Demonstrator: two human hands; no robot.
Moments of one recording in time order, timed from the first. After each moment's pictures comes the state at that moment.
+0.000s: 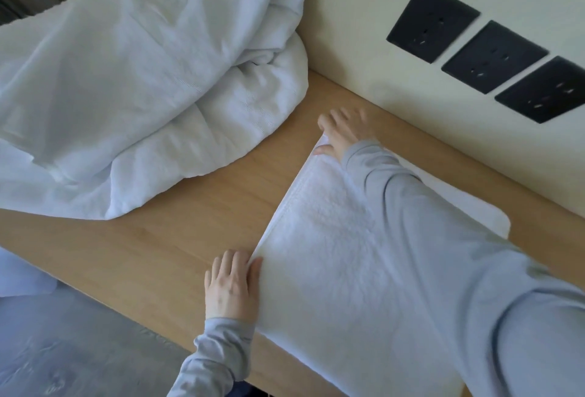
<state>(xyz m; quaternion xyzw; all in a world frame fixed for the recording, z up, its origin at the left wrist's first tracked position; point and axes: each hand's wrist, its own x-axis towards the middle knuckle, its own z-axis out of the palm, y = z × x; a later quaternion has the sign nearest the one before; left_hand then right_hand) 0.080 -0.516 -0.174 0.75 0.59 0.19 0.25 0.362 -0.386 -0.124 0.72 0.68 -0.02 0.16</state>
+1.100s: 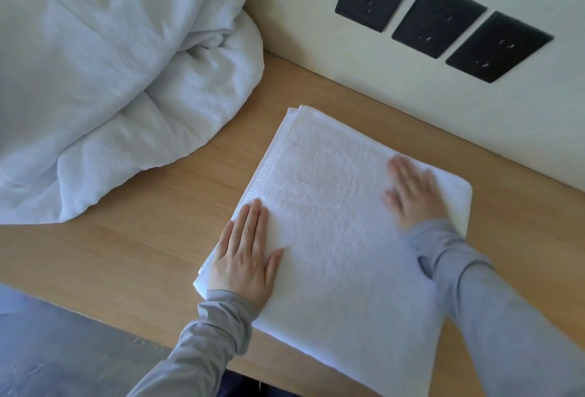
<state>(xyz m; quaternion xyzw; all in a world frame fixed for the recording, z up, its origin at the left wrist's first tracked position) 0.118 -0.524 -0.172 0.89 0.41 0.02 0.16 0.432 -0.613 -0.150 0.82 0.54 -0.08 0.13</state>
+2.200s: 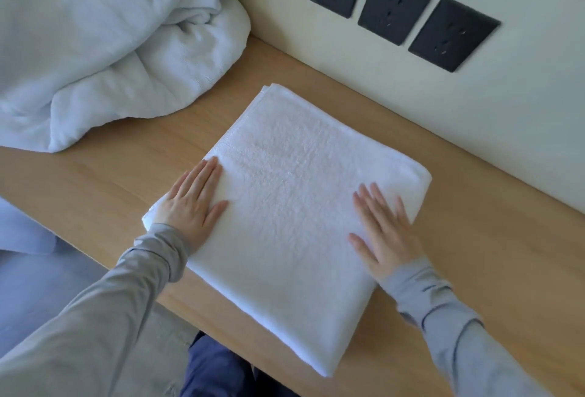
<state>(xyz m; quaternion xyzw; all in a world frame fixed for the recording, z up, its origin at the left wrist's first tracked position) 0.117 -0.529 -0.173 0.89 0.44 0.00 0.10 0.412 -0.713 -0.123 0.74 0.67 -0.07 -0.01</state>
